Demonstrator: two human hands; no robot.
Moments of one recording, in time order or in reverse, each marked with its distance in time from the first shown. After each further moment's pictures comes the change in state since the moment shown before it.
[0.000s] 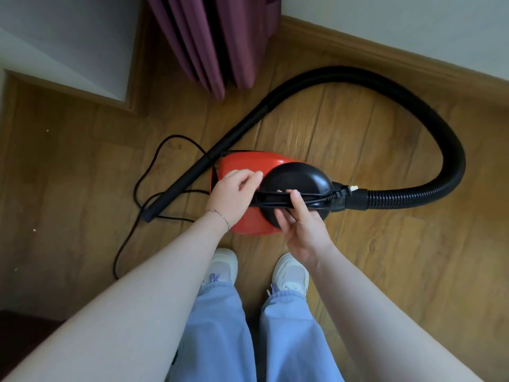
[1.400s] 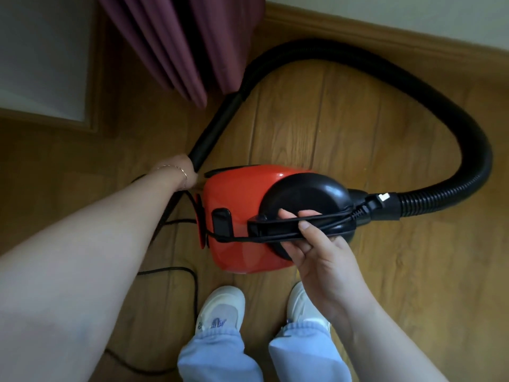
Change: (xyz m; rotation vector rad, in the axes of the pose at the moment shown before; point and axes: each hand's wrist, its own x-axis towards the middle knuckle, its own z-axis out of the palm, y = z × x) left_hand 0.164 -0.075 -0.050 0.883 -0.239 -0.314; right_hand 0.012 0.008 0.003 0.005 -0.058 -0.132
